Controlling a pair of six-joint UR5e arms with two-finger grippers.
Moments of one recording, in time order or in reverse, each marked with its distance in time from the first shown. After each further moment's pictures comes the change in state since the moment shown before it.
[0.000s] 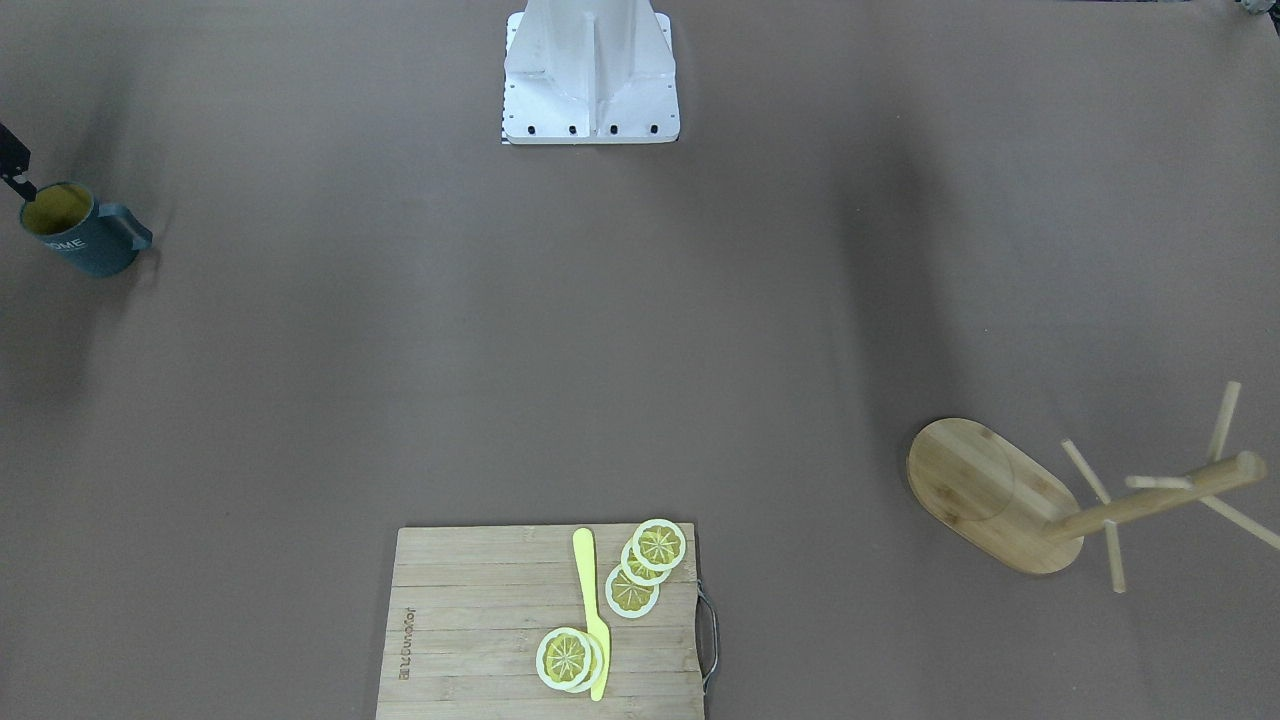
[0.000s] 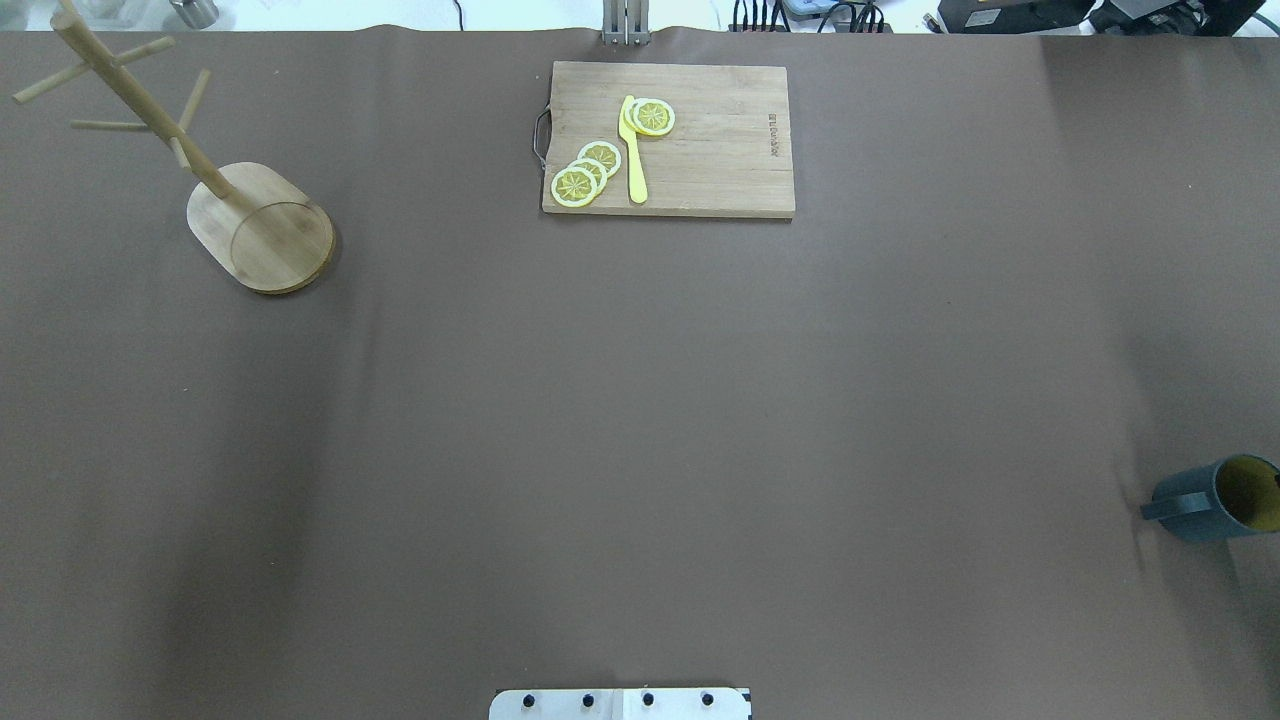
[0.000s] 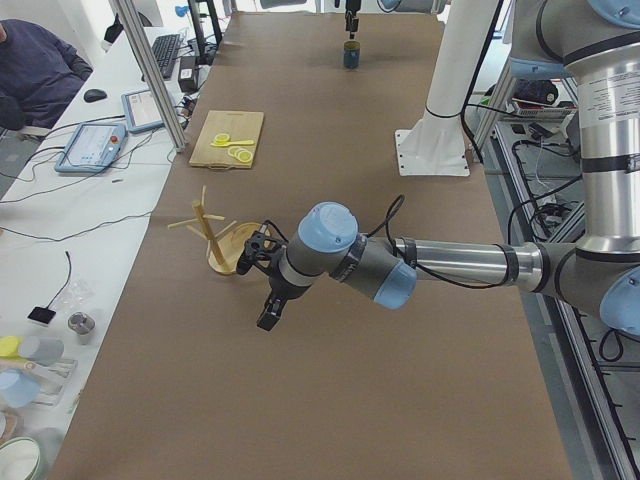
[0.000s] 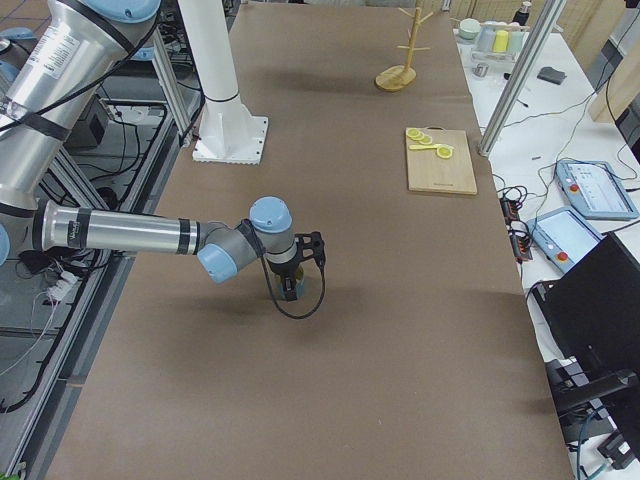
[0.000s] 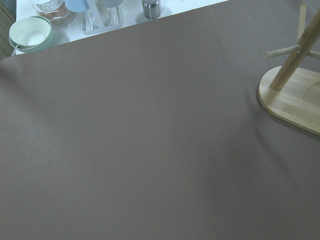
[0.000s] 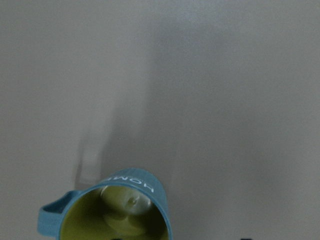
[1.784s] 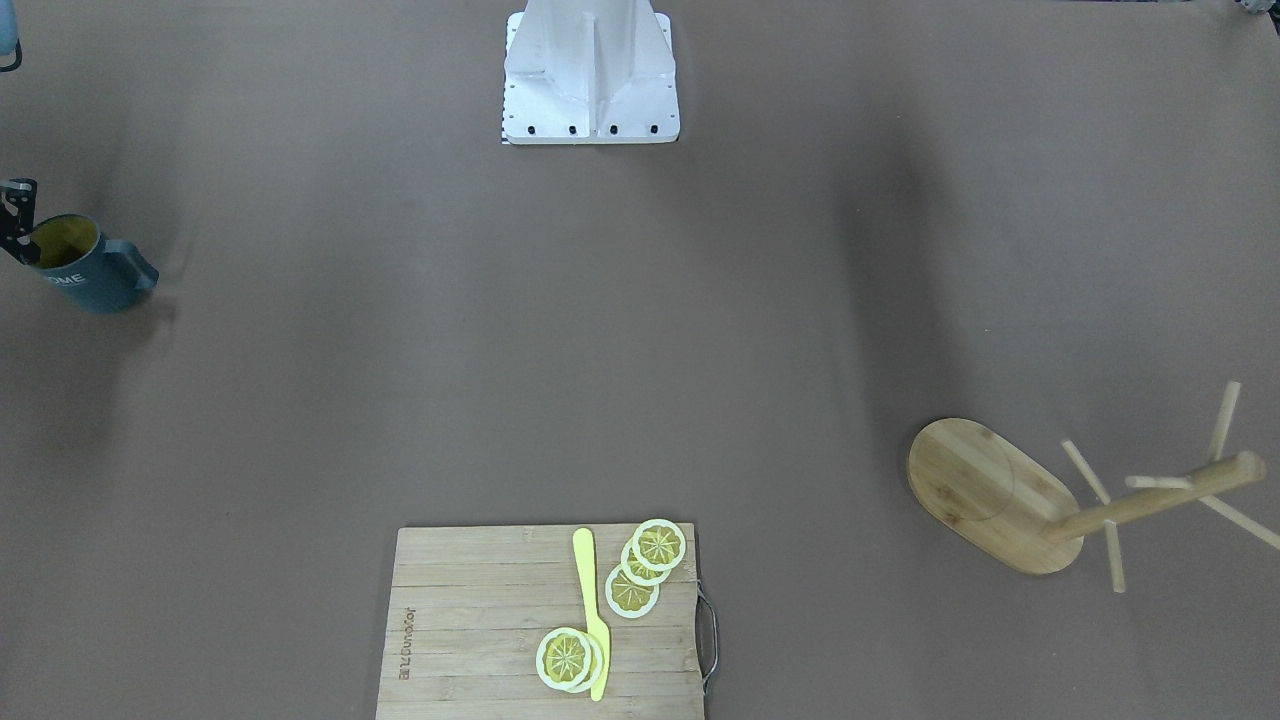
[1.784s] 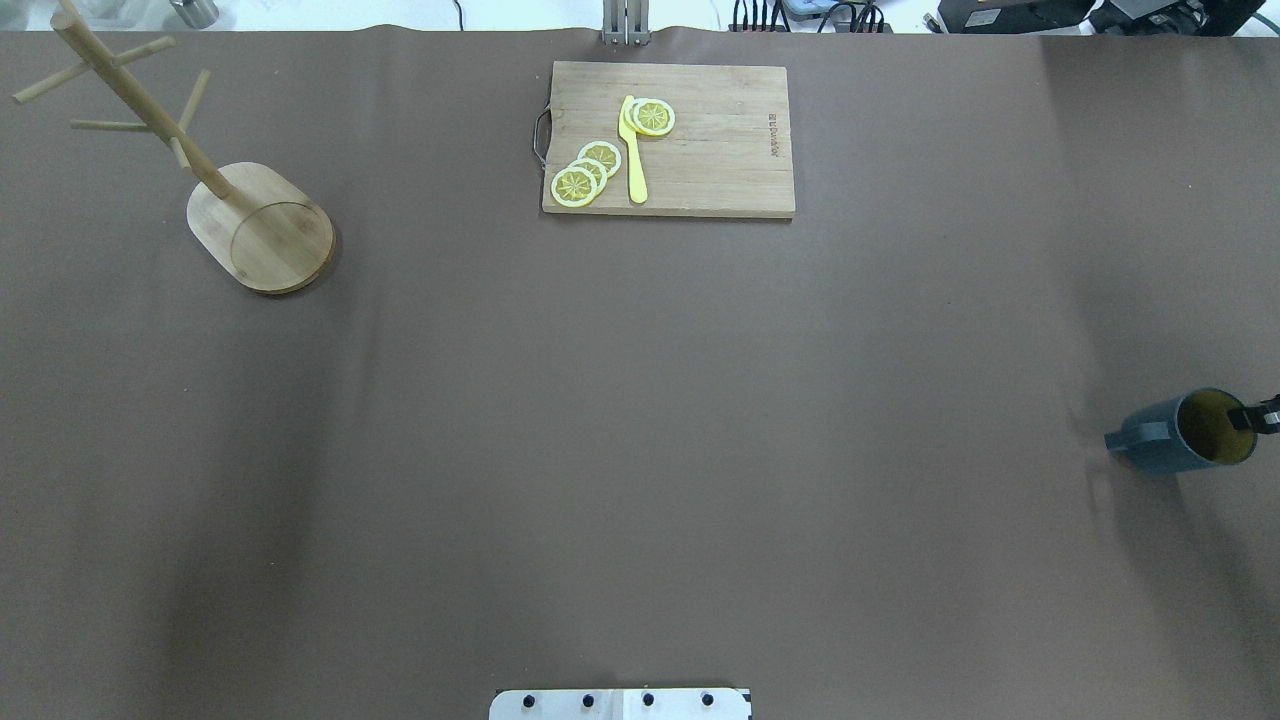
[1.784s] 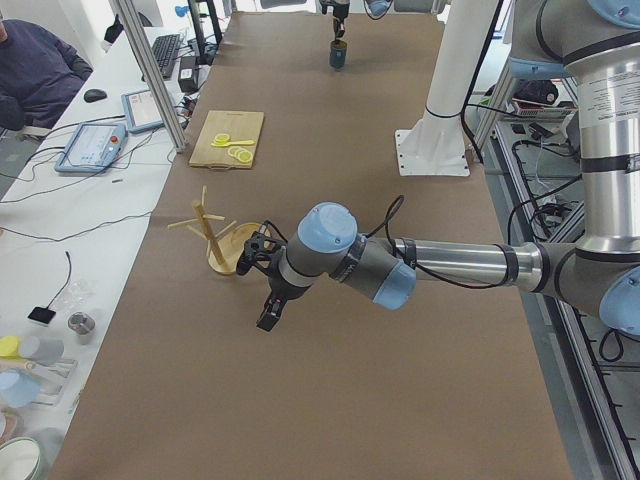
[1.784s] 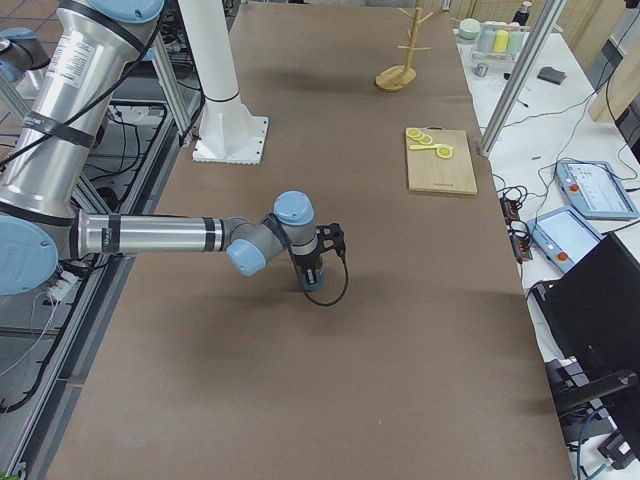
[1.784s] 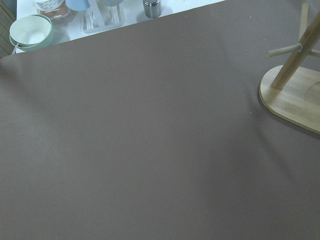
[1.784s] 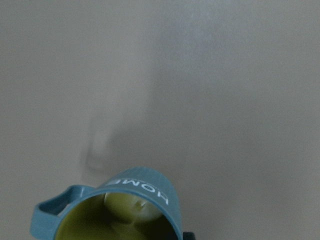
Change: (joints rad) left arm 0.000 -0.001 0.001 0.000 0.000 -0.001; right arm 0.008 0.193 -0.042 -0.093 -0.004 0.021
